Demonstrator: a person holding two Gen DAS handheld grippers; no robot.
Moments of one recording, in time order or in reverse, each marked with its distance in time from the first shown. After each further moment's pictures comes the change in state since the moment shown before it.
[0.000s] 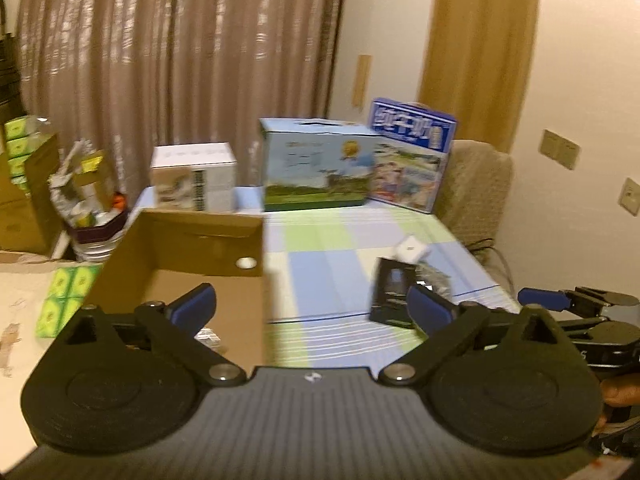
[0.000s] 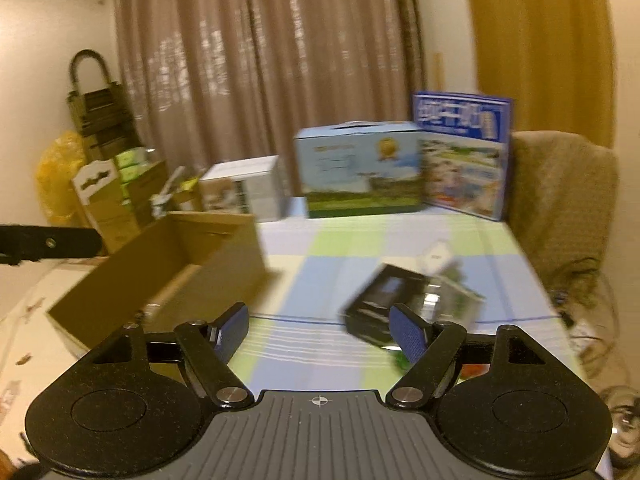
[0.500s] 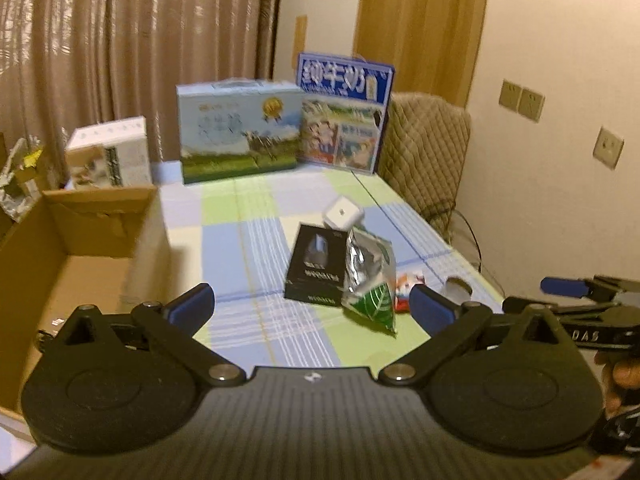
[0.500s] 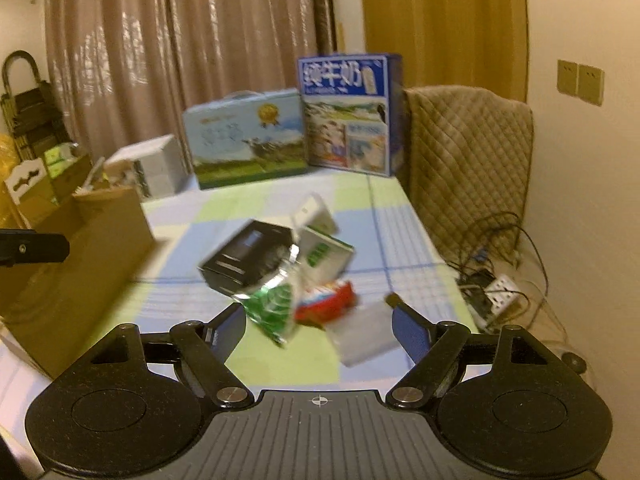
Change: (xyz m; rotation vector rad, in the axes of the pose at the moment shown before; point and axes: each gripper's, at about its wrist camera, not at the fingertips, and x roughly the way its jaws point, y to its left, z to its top) left arm 0.080 -0.098 -0.034 0.081 0.087 -0.086; right arm -0.021 -0.122 -0.045 0.068 0.063 -0.170
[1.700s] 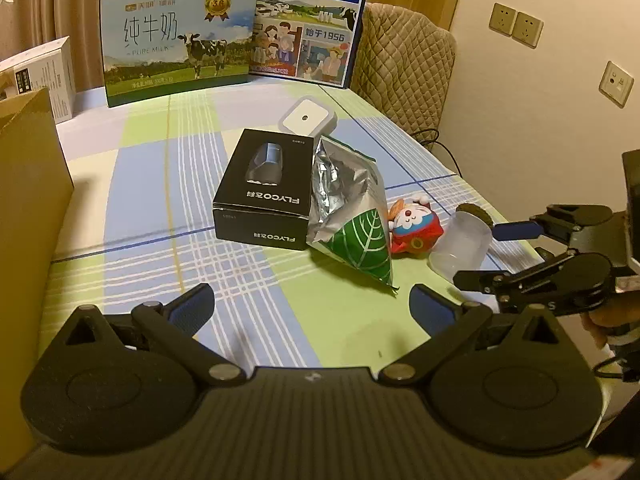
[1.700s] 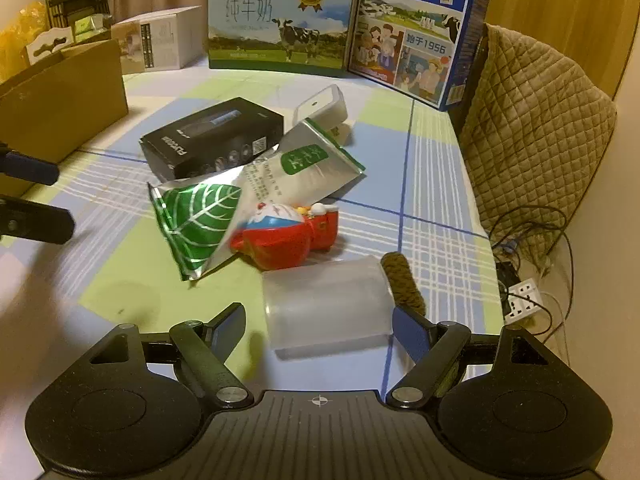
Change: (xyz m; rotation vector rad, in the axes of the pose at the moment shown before) left arm 0.140 -0.012 -0.048 0.026 0.167 -0.112; right arm 0.148 -0.041 -0.027 -0.295 0.222 0.058
